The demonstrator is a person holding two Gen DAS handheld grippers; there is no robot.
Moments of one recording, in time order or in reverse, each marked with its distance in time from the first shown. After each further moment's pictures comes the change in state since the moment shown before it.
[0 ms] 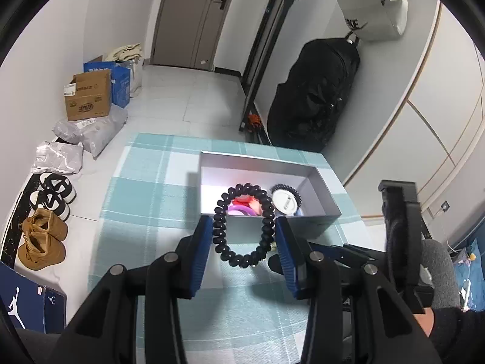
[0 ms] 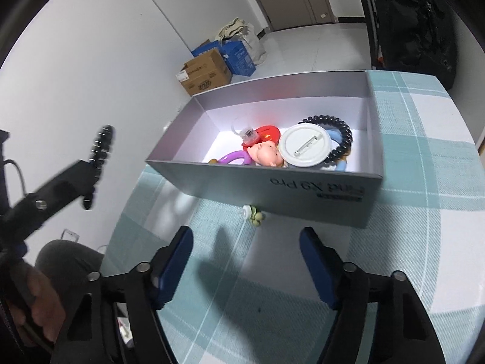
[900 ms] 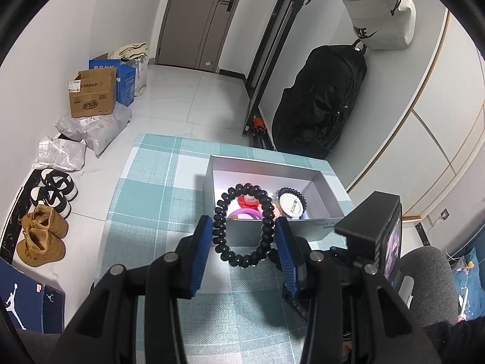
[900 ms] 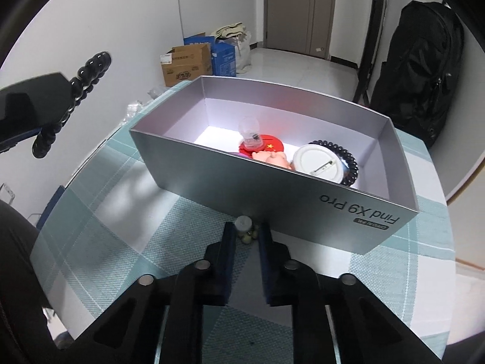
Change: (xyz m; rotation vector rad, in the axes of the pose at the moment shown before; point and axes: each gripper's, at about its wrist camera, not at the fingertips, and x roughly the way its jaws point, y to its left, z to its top) left arm -0.001 0.013 0.002 -0.029 -0.008 -0.007; right arm 0.025 0.046 -0.009 -0.245 -0.056 -0.305
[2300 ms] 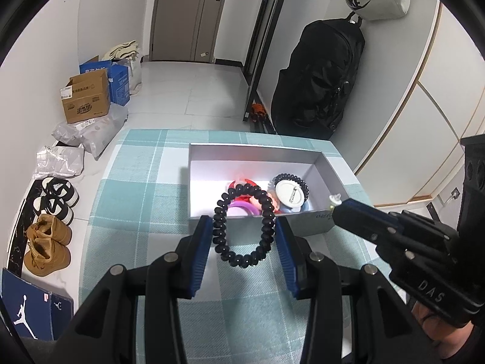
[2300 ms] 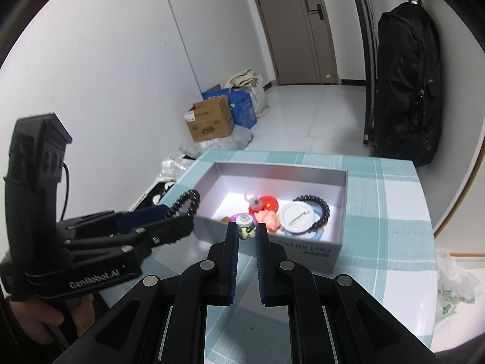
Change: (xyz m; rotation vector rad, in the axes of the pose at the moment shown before) left arm 0.029 -0.028 -0.001 0.077 0.060 0.048; right arm -0.088 -0.052 0.019 0.126 -0.208 0.198
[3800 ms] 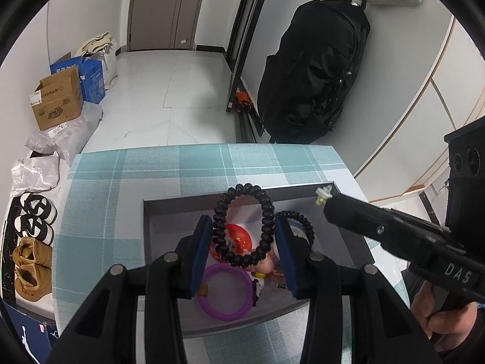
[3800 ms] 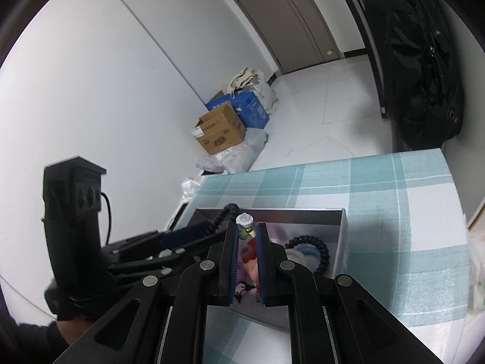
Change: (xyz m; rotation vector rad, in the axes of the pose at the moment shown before) left arm 0.061 0.000 0.045 0.036 0.086 -0.065; right arm 0.051 -0.068 0.043 0.217 0.020 0.177
